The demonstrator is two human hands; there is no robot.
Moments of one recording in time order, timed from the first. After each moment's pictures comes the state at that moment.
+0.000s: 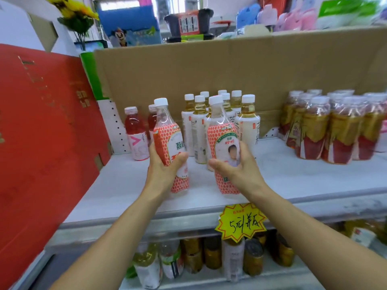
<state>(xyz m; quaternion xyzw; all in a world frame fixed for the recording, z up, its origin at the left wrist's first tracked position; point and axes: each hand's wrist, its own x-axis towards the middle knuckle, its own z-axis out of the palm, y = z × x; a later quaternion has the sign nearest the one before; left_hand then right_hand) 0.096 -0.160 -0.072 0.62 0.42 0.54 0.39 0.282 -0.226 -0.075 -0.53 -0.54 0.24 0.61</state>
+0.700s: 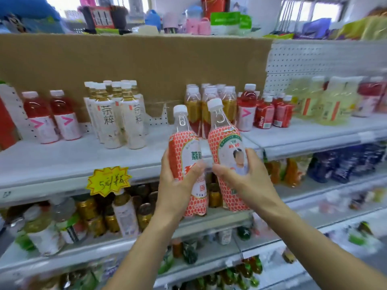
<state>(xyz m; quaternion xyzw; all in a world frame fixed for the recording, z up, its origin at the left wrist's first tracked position) 0.360 -0.436 -0.110 0.59 0.29 0.53 0.53 0.507 -0.511 -0.092 -0.62 -0.48 0.19 0.59</state>
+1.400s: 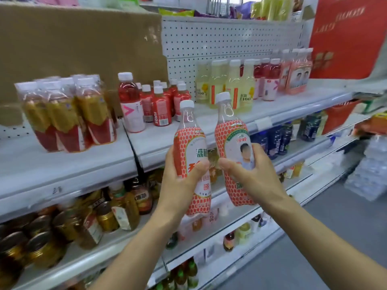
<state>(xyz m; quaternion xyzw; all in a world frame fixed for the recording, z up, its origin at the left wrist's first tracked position) 0.703 -0.503 -0.135 0.64 0.25 0.41 0.60 0.834 -0.611 -0.117 -0.70 -0.36 0.13 0.61</state>
